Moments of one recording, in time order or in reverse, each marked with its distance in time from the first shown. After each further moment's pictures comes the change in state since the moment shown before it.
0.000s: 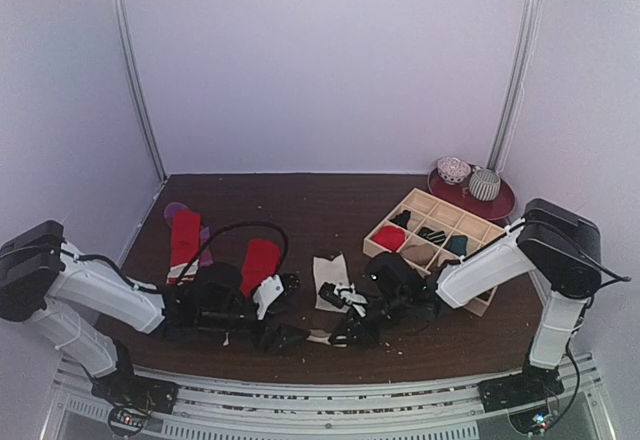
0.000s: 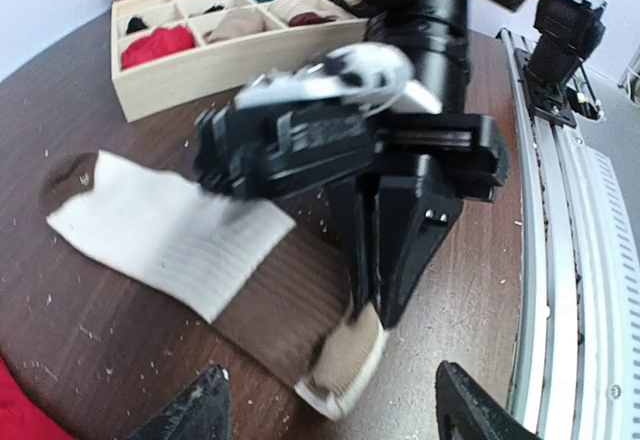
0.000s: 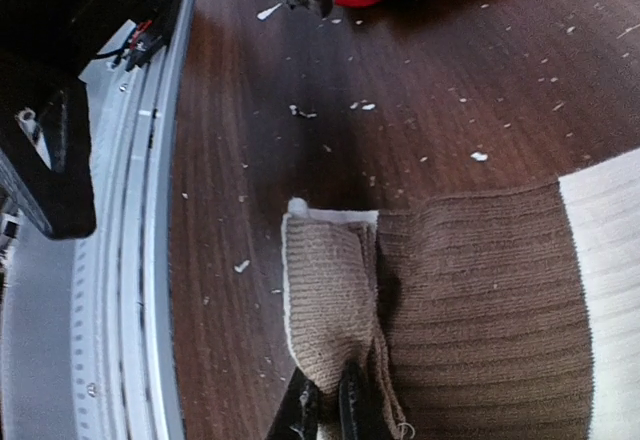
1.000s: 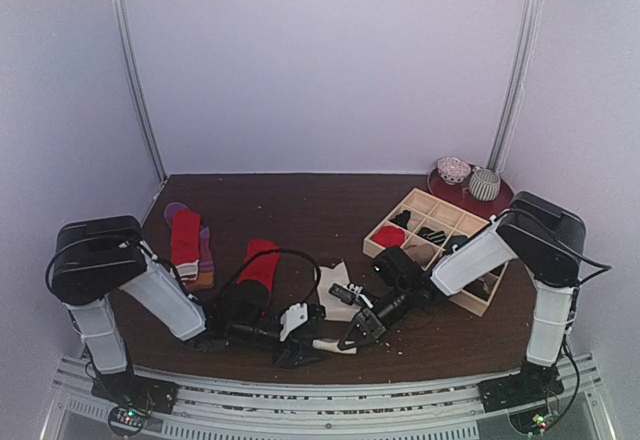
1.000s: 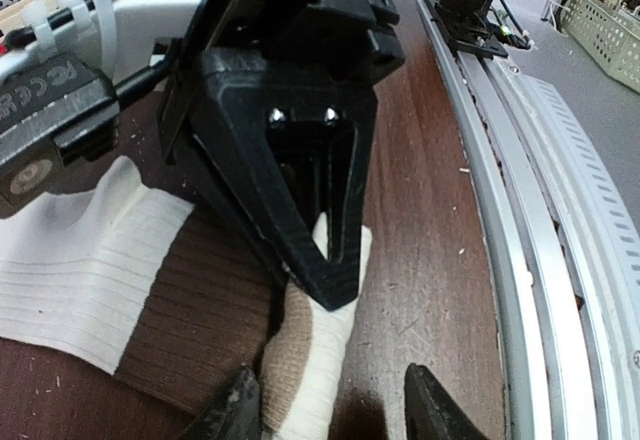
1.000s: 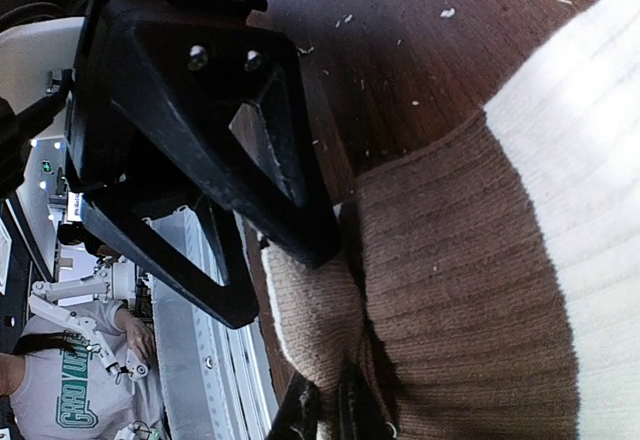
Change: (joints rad) left arm -0.030 0.380 0.065 0.308 0.223 0.121; right arm -0.126 0.100 0.051 -0.123 -0.375 0.257
